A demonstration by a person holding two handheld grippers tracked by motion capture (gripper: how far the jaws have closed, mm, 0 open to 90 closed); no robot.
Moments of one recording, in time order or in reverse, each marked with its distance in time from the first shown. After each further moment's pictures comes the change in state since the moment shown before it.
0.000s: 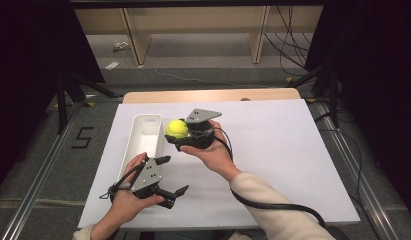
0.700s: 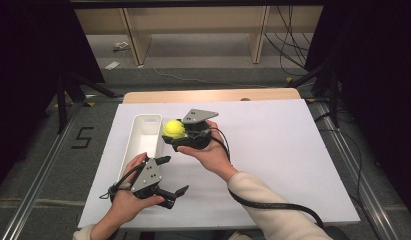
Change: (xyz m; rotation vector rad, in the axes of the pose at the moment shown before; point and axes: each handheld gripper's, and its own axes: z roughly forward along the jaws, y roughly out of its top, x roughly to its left) left arm -0.001 0.000 0.000 0.002 -0.002 0.004; right arm 0.004 0.003 0.005 0.003 0.012 0.000
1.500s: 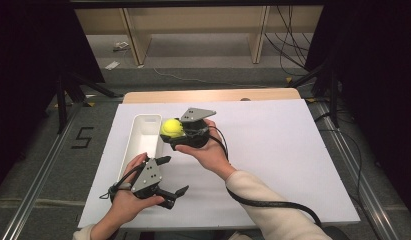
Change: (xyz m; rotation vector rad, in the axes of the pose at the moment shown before) left arm 0.000 0.000 0.000 0.001 0.000 0.002; right arm 0.001 0.004 0.005 0.001 -0.001 -0.002
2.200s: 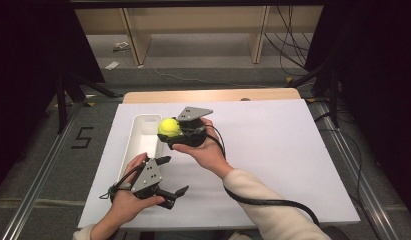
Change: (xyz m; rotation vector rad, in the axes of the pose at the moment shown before) left arm 0.000 0.000 0.000 0.000 0.000 0.004; right arm 0.002 0.004 0.006 -0.003 0.010 -0.003
